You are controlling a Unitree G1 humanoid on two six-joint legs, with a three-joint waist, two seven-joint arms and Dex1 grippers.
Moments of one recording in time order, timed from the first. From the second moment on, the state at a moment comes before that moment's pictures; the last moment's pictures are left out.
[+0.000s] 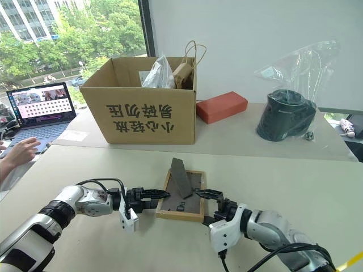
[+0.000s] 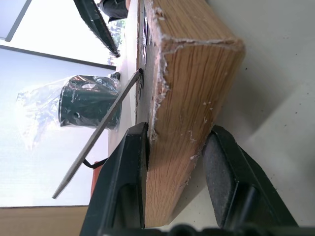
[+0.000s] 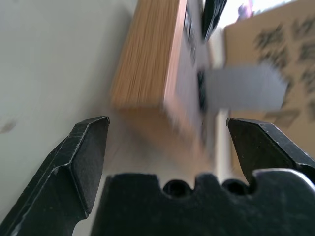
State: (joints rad) left arm -0.70 0.71 -0.60 0.73 0.95 -1.31 0.23; right arm -0.08 -0.73 0.25 -0.25 -0.56 -0.58 0.46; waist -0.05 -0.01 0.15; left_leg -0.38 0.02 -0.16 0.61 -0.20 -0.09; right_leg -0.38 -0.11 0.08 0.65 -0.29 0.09
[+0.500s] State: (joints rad) left arm -0.68 0.71 -0.58 0.74 0.86 -1.32 0.19; right arm -0.10 -0.68 0.26 -0.21 -0.65 -0.63 0.37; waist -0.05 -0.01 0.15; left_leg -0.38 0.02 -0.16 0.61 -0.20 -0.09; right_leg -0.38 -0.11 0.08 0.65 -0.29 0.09
